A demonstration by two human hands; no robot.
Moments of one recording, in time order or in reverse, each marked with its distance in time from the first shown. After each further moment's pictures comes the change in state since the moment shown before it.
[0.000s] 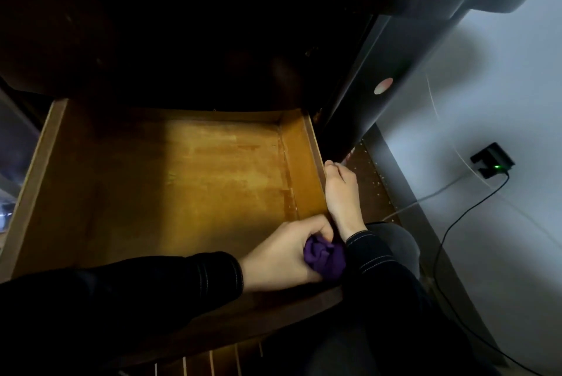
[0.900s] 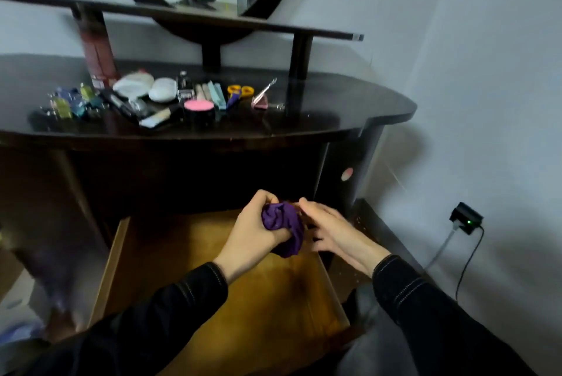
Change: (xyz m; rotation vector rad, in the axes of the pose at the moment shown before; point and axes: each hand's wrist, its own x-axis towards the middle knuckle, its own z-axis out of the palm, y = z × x) left_hand 0.008 0.115 -0.102 0.171 0.477 0.116; right_hand -0.066 -0.123 -0.062 0.285 -0.647 -0.128
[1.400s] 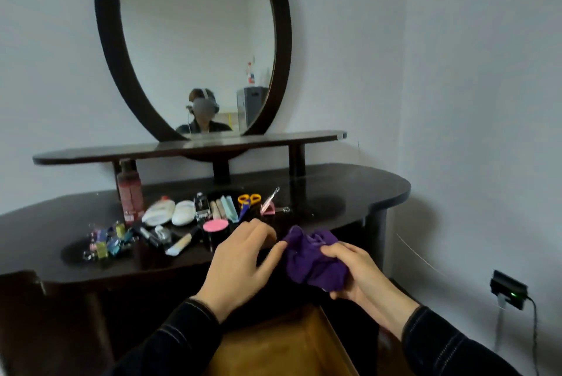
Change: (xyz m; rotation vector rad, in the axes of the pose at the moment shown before) left_hand 0.077 0.080 -0.092 0.798 0.169 0.662; right_hand 0.000 -0.101 0.016 0.321 0.355 -0.169
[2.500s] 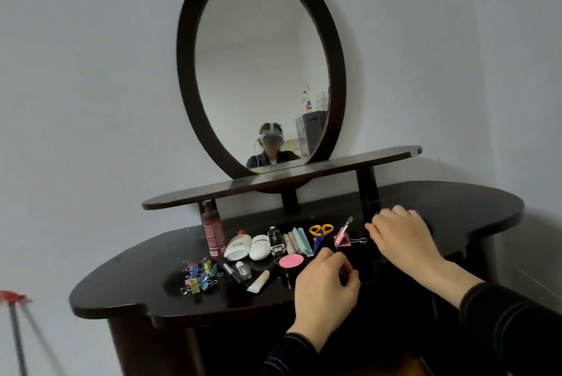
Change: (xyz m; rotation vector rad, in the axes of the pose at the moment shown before) left_hand 0.021 -0.010 0.022 0.110 -0.086 -0.327; right_hand 0.123 -0.040 0.040 -1.518 0.412 -1.083
